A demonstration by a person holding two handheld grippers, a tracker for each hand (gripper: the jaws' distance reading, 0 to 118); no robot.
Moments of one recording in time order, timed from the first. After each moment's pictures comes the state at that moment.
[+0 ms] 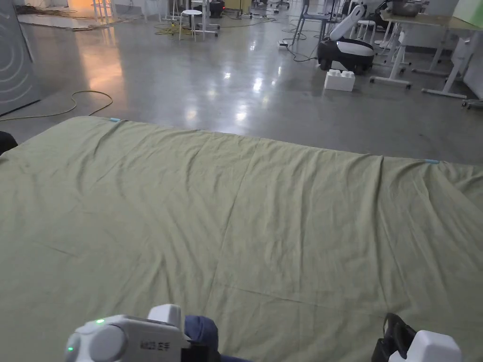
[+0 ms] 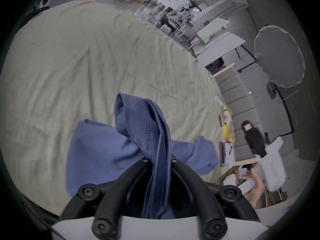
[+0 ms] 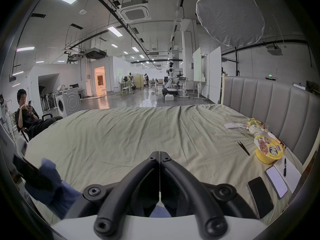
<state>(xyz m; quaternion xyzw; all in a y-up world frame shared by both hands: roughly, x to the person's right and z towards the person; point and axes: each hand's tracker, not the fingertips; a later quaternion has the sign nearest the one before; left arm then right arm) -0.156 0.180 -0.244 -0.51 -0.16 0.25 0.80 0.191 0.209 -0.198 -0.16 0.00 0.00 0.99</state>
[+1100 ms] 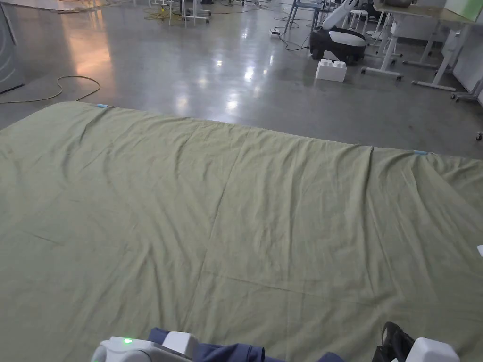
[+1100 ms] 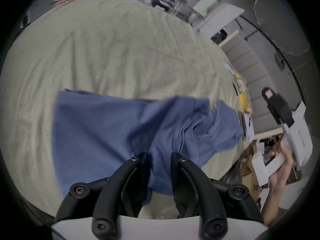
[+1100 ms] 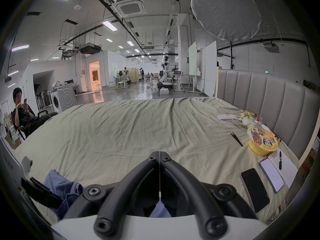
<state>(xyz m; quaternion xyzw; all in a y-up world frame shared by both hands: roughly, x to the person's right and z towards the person) -0.111 0.142 -0.221 -0.57 -0.19 0.15 0.78 0.206 0.194 -0.187 -0.19 -0.02 0.00 0.98</state>
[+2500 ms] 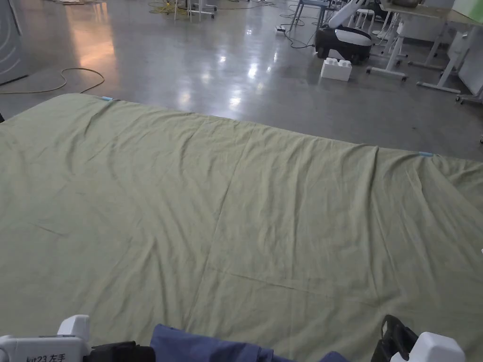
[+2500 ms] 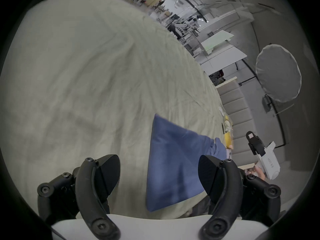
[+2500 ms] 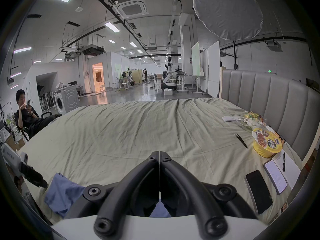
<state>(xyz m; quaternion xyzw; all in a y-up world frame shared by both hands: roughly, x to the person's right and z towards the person) -0.297 0.105 -0.207 -0.48 -0.18 0.36 0.78 0.199 0.202 -0.190 -0.18 0.00 0.00 0.98</state>
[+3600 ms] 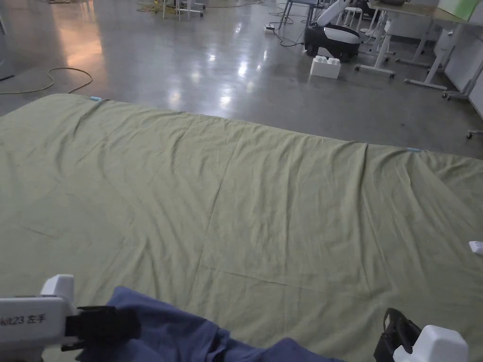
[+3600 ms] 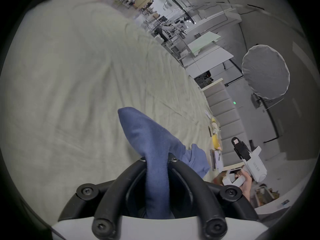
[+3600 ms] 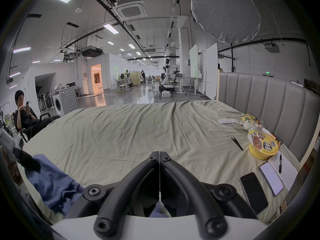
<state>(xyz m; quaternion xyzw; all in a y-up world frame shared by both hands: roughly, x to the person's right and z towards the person) -0.313 0.195 -0.226 -0.43 -0.19 0.30 0.83 0.208 0.209 -0.185 -0.17 -0.01 0.00 0.99</state>
